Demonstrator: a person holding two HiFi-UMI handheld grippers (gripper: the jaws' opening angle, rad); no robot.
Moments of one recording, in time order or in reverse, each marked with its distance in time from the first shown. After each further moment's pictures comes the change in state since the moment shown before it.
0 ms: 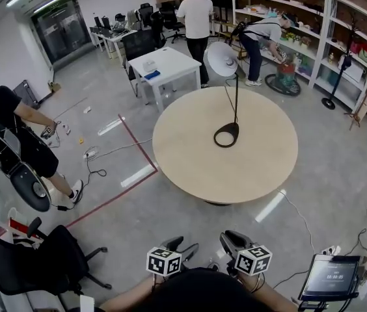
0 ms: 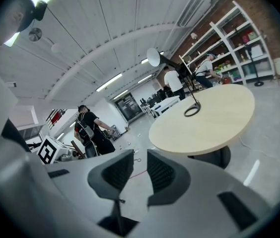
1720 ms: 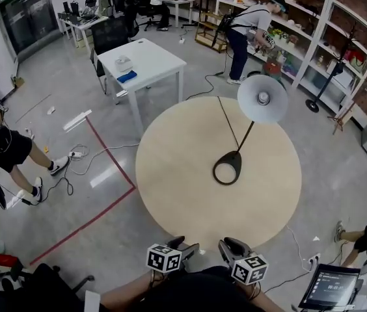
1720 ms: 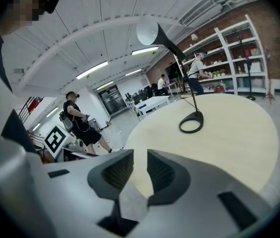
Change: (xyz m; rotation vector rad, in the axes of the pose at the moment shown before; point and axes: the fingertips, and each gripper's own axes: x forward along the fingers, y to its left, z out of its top) left arm 0.137 0.143 0.159 -0.067 0.117 -0.236; right arm 0.178 -0.069 0.108 -0.052 0.062 -0.234
